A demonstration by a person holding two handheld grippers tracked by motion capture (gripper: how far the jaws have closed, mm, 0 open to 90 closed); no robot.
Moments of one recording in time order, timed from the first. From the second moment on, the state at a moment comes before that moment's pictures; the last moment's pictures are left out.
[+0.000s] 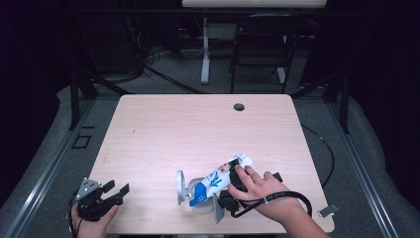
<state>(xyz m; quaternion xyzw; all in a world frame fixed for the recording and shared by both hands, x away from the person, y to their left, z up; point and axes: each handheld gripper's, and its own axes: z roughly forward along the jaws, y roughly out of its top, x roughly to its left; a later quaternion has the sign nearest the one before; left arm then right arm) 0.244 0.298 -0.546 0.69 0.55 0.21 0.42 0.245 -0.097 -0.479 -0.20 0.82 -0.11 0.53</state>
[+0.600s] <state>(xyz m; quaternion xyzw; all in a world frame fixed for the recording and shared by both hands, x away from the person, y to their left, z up) 0.244 0.299 -0.547 0.69 0.55 0.21 0.41 0.244 -0.096 -0.478 -0.21 0.81 -0.12 0.53</state>
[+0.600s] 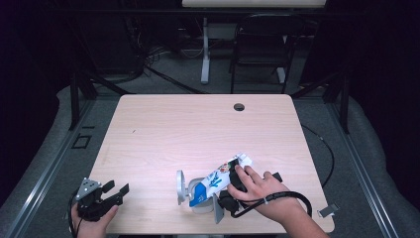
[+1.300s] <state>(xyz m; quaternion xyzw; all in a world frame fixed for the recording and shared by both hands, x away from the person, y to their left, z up) 0.244 0.299 -0.547 0.69 0.55 0.21 0.42 0.244 -0.097 -0.477 -0.21 0.81 -0.12 0.53</state>
